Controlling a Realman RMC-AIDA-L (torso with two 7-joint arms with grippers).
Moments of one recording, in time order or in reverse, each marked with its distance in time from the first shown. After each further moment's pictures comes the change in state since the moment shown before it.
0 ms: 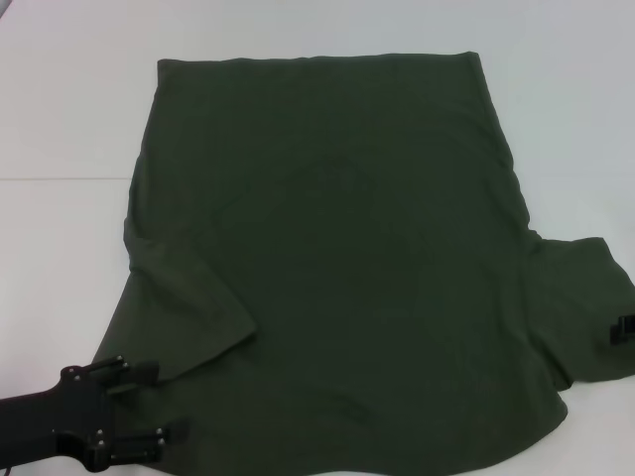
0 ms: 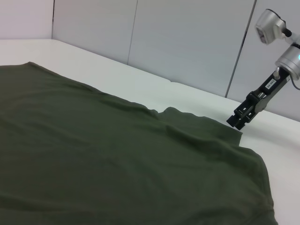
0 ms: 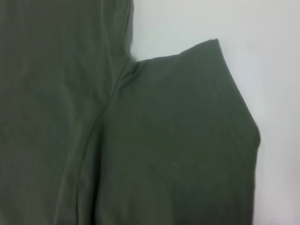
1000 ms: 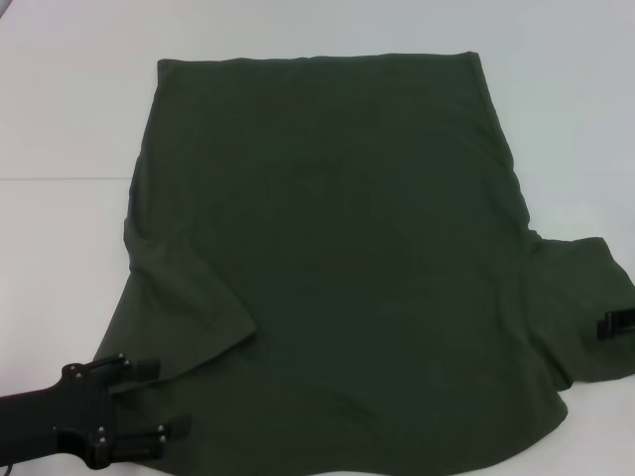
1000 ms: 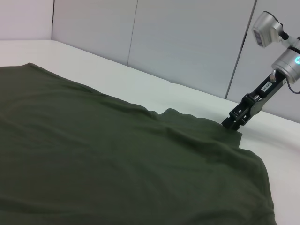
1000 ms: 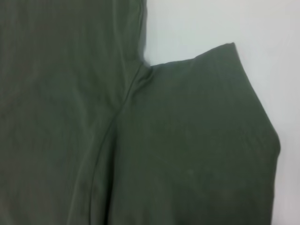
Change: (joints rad) left arm -0.005 0.000 0.000 0.000 -0.001 0.000 -0.005; right arm 0.009 0.004 -0.007 0.032 0.027 0.036 -0.012
